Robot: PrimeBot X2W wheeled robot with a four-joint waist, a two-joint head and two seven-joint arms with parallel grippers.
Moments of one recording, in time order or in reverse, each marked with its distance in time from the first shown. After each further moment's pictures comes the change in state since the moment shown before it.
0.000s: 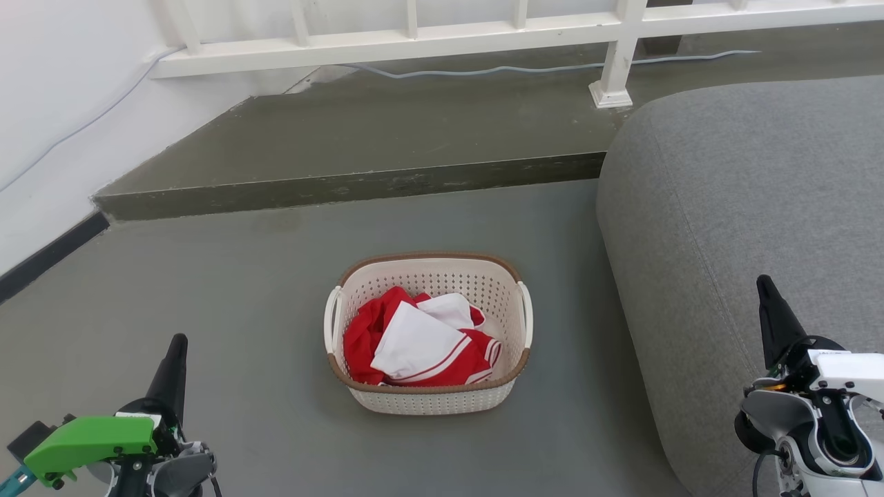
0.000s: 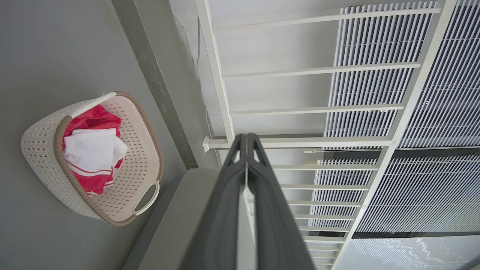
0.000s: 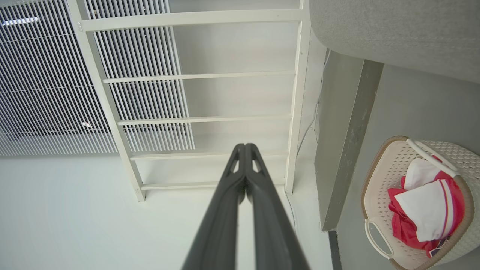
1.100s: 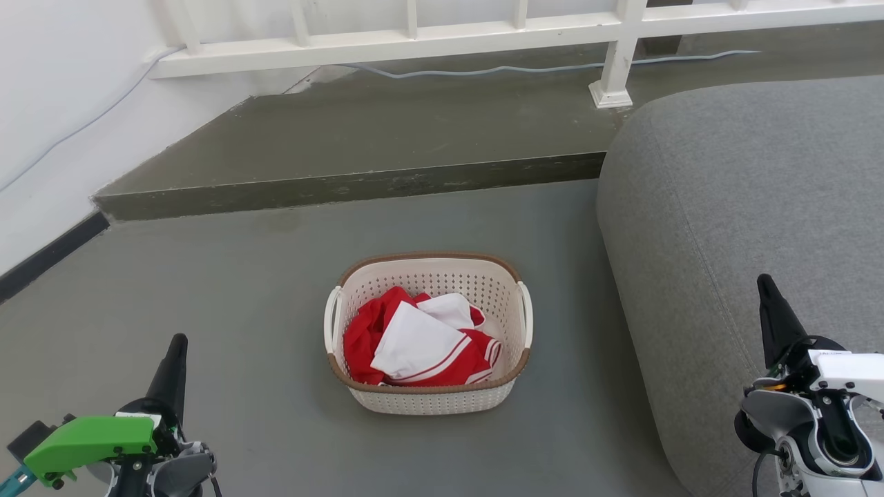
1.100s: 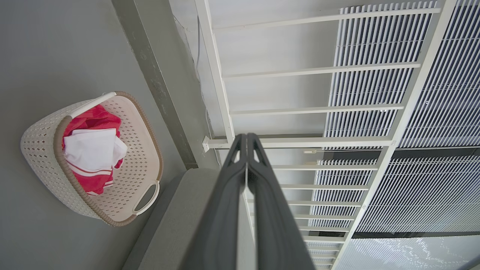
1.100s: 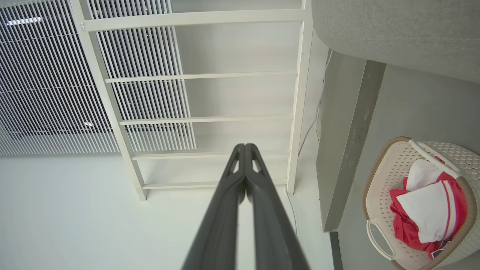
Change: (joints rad) left arm 0.000 0.000 0.000 0.000 0.000 0.000 0.000; right arm 0.000 0.001 -0.001 0.000 0.000 0.008 0.000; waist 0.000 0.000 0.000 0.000
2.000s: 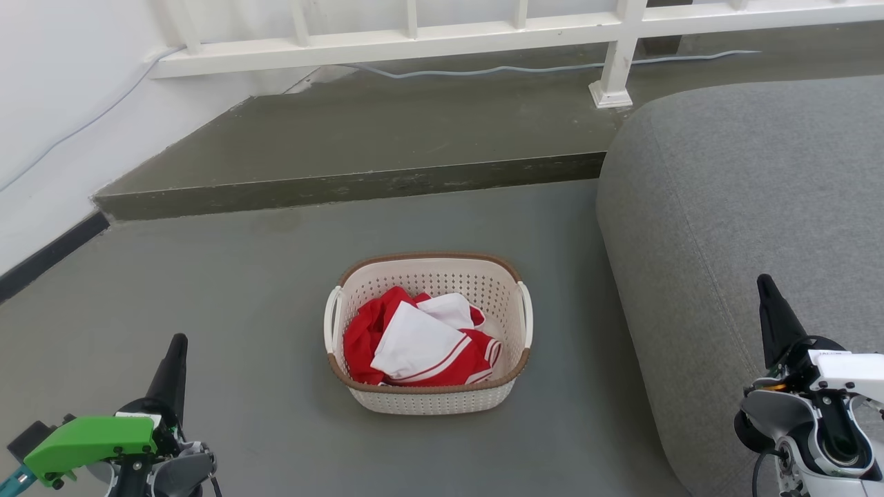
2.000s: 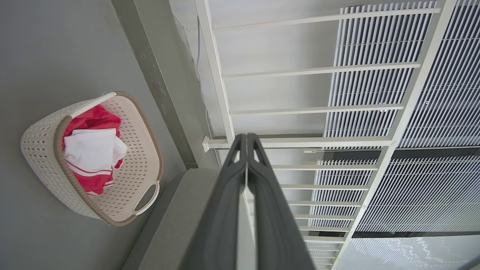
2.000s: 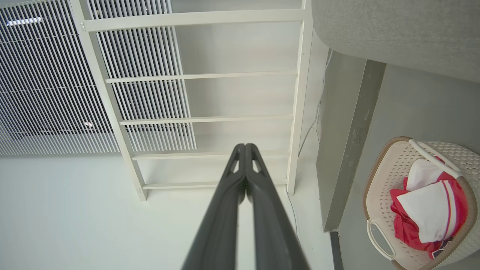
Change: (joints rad) left arm 0.000 0.000 0.000 0.000 0.000 0.000 0.000; right arm 0.000 0.001 -0.001 0.000 0.000 0.000 0.001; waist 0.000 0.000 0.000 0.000
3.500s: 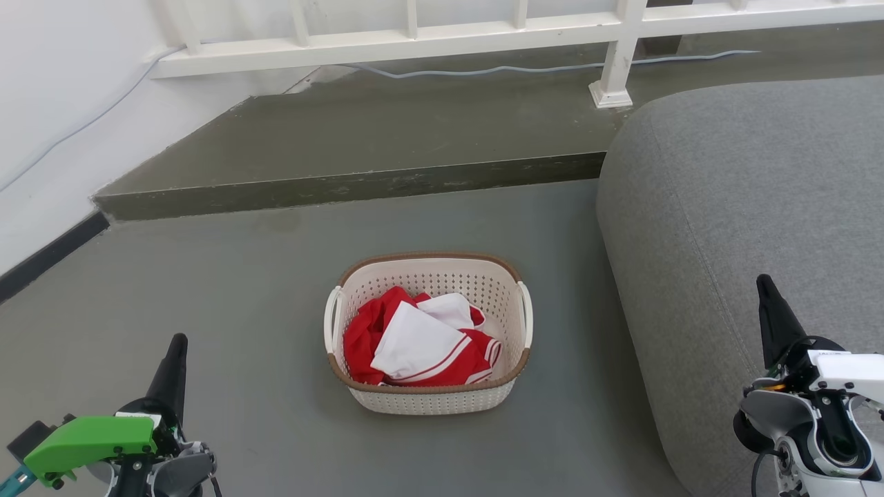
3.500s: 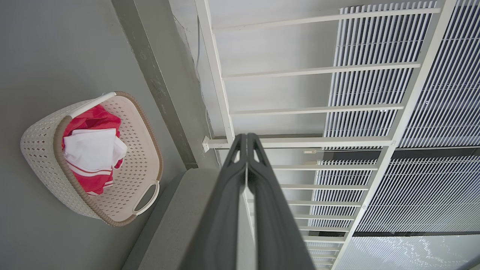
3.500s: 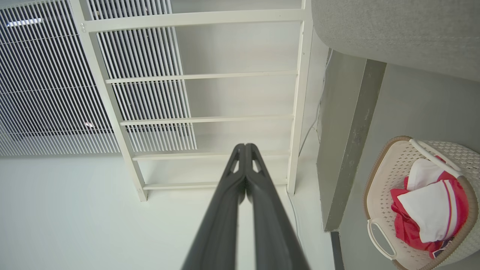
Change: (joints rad) left arm 0.000 0.000 0.000 0.000 0.000 0.000 0.000; right arm 0.000 0.003 -0.002 0.000 0.000 0.000 0.000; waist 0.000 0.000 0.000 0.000
